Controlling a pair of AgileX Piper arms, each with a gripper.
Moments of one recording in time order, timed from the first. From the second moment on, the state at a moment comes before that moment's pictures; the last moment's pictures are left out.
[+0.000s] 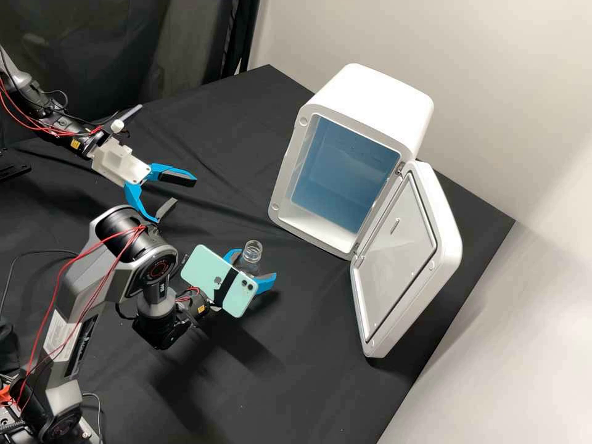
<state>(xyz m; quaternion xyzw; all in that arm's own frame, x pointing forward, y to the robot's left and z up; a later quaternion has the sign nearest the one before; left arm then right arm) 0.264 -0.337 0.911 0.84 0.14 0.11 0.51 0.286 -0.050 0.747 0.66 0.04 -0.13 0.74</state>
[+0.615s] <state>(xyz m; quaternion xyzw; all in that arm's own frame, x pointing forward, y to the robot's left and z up) 0.265 -0.338 0.909 0.82 0.14 0.11 0.54 0.286 -0.050 0.746 0.66 0.04 -0.13 0.74</state>
